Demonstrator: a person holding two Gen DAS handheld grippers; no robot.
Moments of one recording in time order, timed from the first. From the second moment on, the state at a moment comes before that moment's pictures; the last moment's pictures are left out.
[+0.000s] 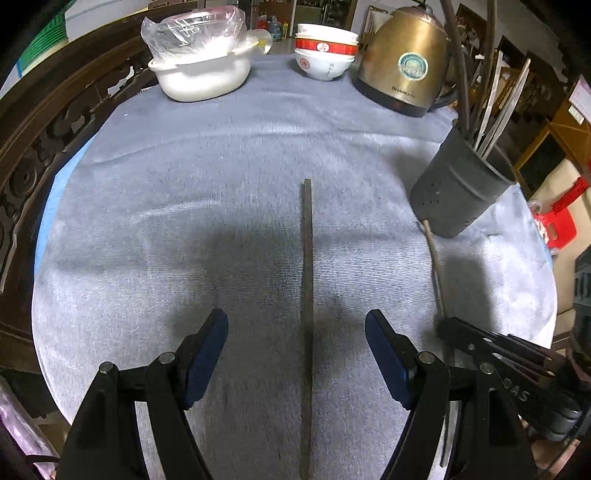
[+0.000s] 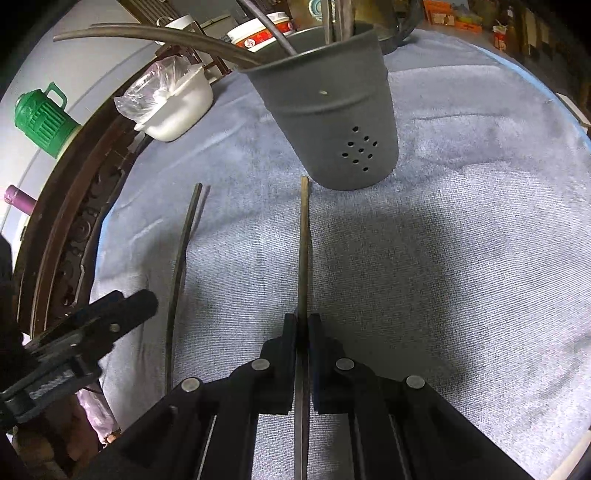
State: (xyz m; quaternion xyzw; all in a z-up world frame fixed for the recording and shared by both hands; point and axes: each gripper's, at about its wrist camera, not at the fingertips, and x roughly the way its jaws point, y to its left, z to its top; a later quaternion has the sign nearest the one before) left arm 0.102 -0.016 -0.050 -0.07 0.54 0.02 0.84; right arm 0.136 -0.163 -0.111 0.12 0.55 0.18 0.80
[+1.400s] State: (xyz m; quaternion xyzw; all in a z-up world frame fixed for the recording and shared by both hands) left arm 0.112 0.055 -0.054 -0.24 0.57 -0.08 0.78; right arm 0.140 -0.157 -0.080 0.07 0.56 0.20 0.80
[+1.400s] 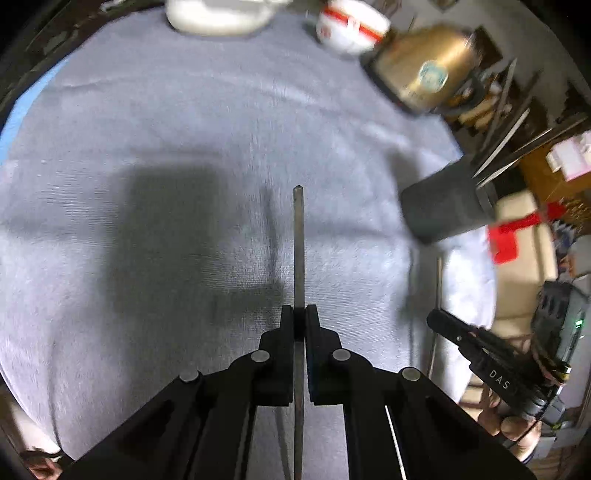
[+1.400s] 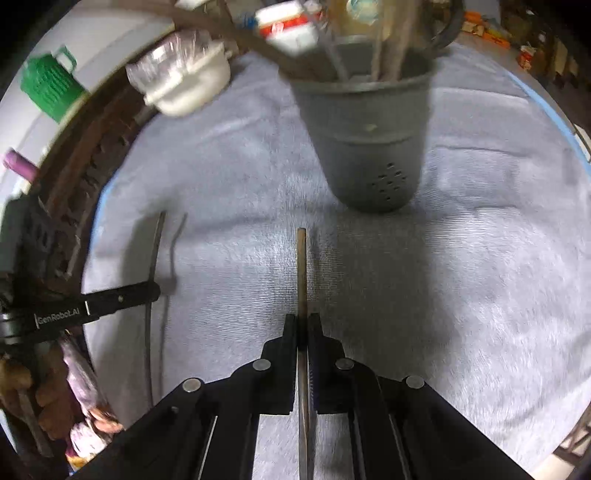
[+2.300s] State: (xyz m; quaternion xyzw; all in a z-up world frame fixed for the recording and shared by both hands) left arm 0.048 0.020 0.026 -0.07 0.21 0.05 0.97; right arm 0.100 -0.206 -0.001 0.09 0.20 0.04 0.97
